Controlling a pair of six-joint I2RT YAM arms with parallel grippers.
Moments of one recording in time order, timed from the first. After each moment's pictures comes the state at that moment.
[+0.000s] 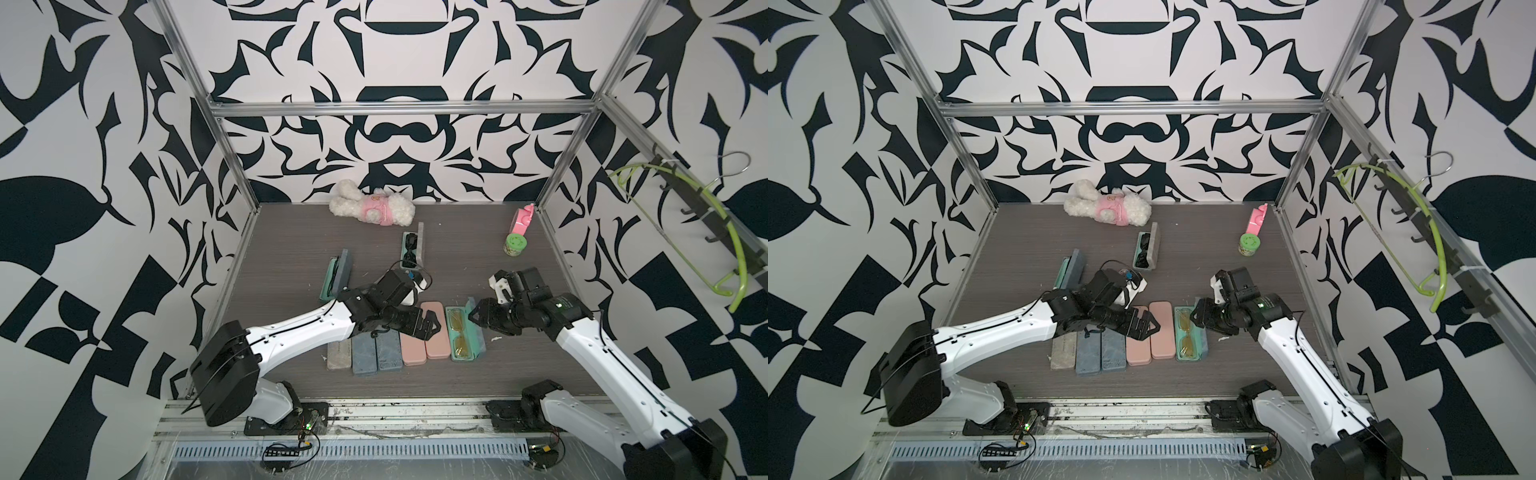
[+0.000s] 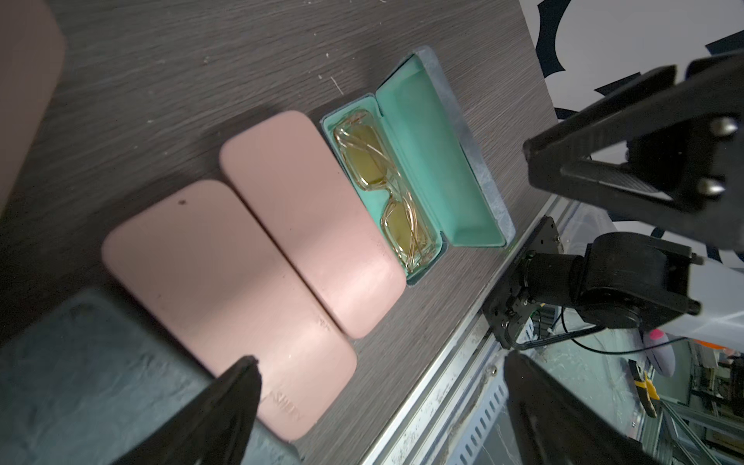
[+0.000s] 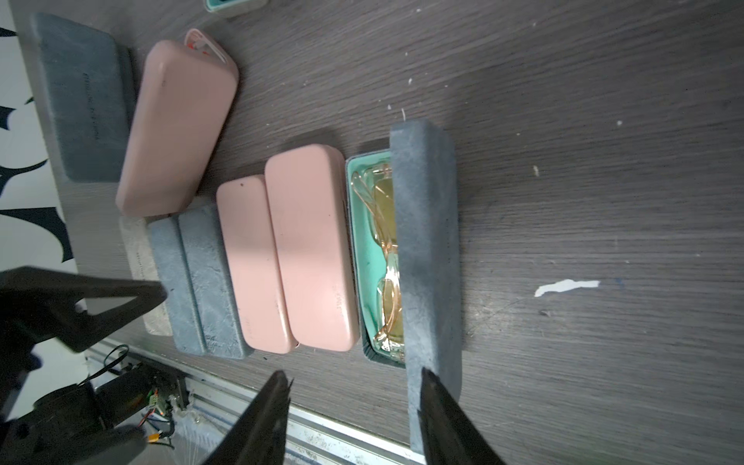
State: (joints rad) left arm -0.96 1.48 1.03 -0.39 0.32 -0.56; right arm 0.30 0.95 0.81 -0.93 -0.35 0.55
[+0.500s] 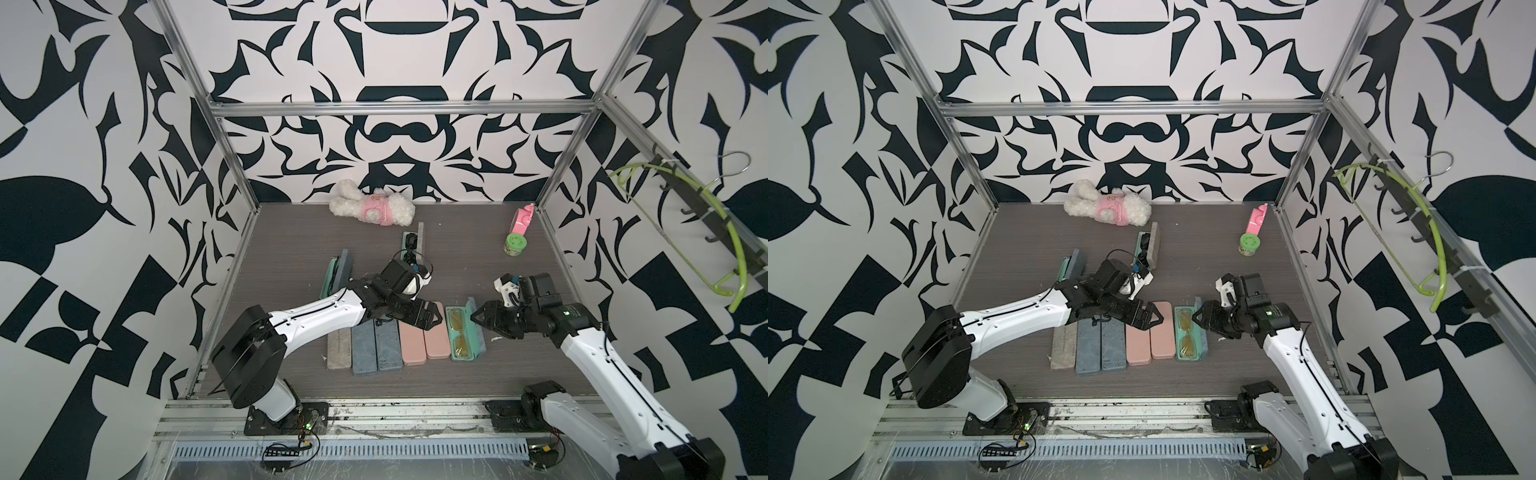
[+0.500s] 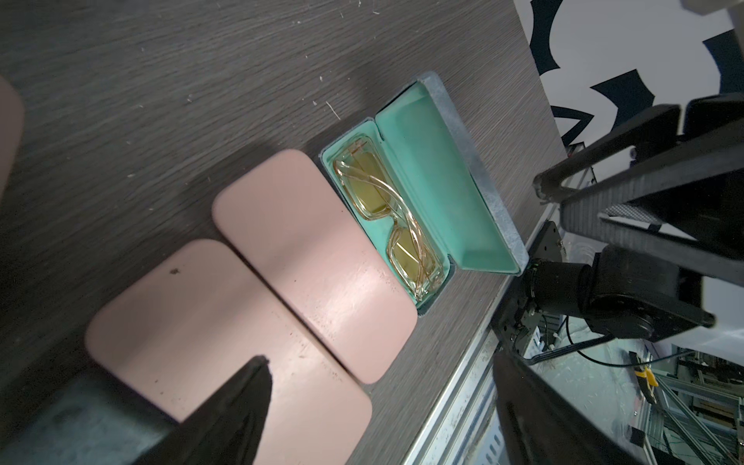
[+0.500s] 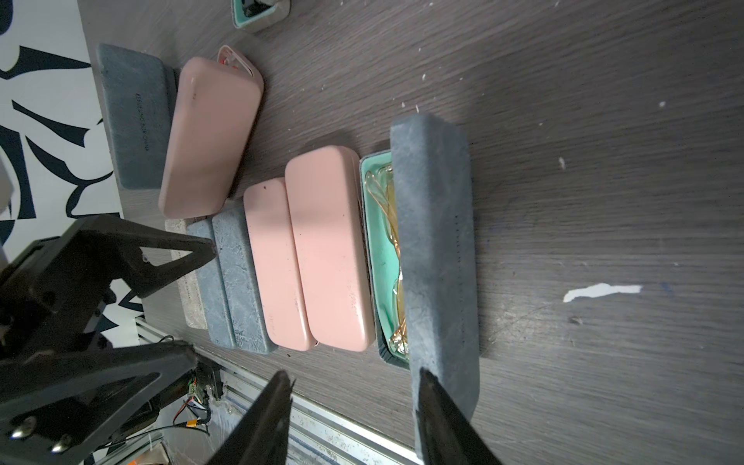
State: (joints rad) left arm -0.90 1.57 1.05 -0.33 0.39 -0.47; right arm 0.16 0.90 0.72 -0.87 -0.50 0.52
